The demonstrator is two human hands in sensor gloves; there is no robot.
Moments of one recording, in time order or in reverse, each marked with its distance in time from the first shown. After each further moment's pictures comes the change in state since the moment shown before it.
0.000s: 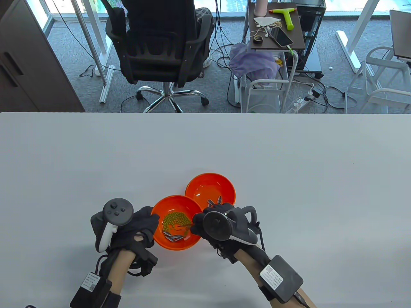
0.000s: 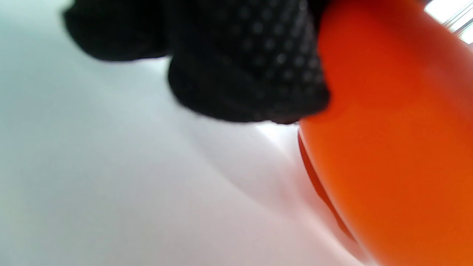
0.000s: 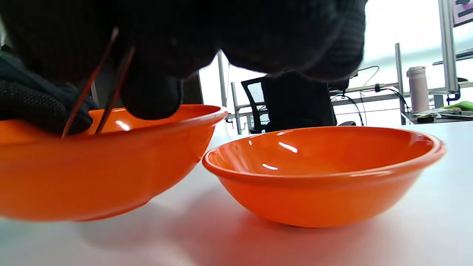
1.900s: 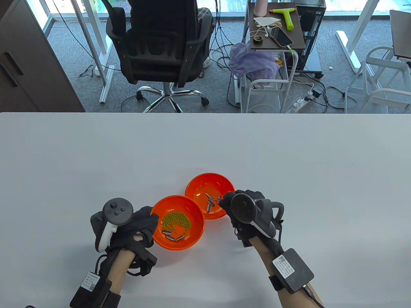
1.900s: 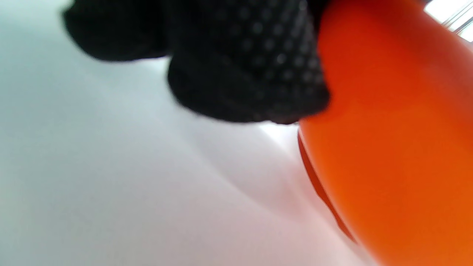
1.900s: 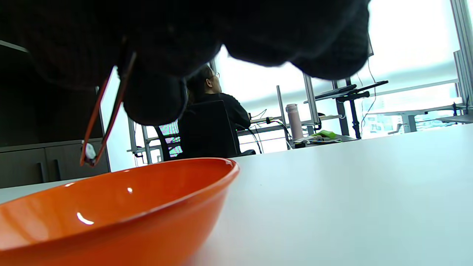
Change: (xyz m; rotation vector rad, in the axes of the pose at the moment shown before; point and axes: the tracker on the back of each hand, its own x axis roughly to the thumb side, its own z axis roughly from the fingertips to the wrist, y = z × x) left_hand 0.000 0.001 0.000 -0.001 0.002 -0.009; right_hand -0.080 -0.008 0.004 -0.190 0.402 0.062
